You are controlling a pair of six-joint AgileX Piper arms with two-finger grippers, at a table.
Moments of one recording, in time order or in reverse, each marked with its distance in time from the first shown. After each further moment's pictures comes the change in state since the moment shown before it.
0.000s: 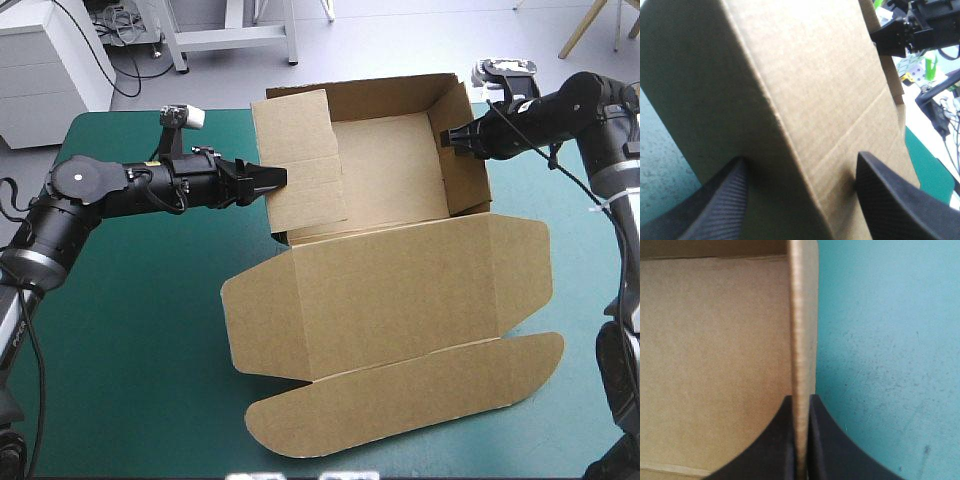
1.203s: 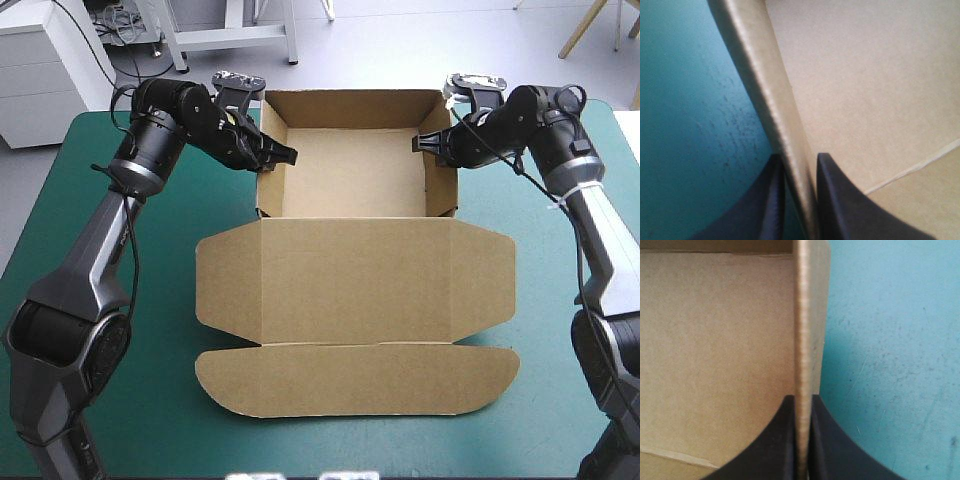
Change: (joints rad) left arm -0.200 0.477 -0.731 0.916 0.327 -0.634; right arm 0.123 0.082 0.000 -0.171 -0.067 0.256
